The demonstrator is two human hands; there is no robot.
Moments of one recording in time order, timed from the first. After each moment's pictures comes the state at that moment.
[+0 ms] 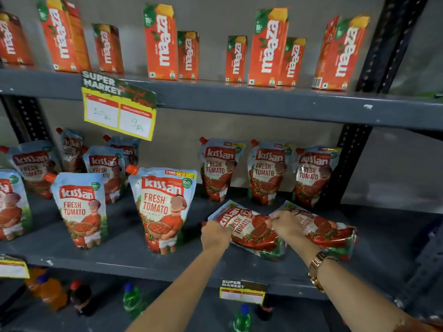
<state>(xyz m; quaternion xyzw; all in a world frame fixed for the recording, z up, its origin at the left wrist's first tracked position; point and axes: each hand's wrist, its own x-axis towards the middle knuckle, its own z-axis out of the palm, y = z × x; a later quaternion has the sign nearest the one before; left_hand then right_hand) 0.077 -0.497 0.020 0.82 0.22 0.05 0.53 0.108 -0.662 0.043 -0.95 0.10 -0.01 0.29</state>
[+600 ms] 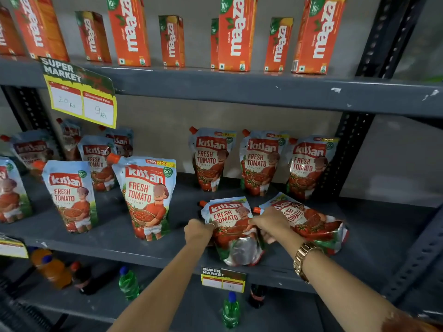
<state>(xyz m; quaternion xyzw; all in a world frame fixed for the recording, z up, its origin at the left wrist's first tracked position) 0.079 -0.514 0.009 0.77 0.33 0.00 0.55 0.103 -0.675 0.052 -0.91 0.12 0.15 0.36</state>
